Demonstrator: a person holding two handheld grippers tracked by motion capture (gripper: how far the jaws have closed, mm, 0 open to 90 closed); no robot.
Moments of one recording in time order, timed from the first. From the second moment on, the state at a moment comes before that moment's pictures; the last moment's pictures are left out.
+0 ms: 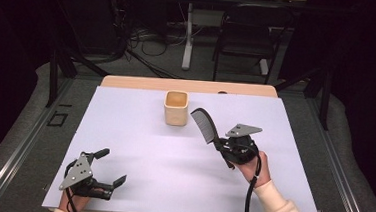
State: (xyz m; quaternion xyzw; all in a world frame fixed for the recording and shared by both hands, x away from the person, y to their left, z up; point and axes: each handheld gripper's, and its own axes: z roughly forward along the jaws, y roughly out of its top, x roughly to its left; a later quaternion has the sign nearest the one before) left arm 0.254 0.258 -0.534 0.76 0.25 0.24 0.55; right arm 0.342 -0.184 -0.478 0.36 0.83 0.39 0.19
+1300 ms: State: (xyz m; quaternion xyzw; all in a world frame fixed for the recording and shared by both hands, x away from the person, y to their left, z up) left arm 0.255 0.257 -0.535 0.76 0.25 0.24 0.55; right arm 0.369 -0.164 -0.466 0.35 0.81 0.42 0.21
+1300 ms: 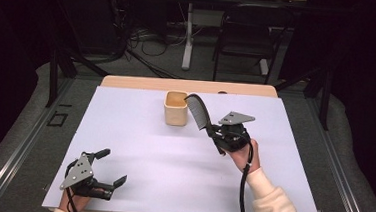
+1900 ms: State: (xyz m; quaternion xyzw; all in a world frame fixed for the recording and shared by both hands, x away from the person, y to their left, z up) left arm 0.255 0.258 -0.535 0.76 0.25 0.23 0.55; right arm 0.386 -0.154 -0.459 0.34 0.80 0.45 0.22
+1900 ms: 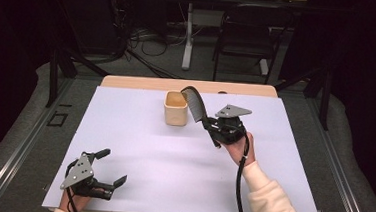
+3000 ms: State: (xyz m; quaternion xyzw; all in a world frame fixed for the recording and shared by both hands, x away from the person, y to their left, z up) left arm 0.255 0.258 -0.535 0.76 0.25 0.24 0.55; right arm 0.406 -0.141 -0.451 0.34 0.78 0.47 0.23
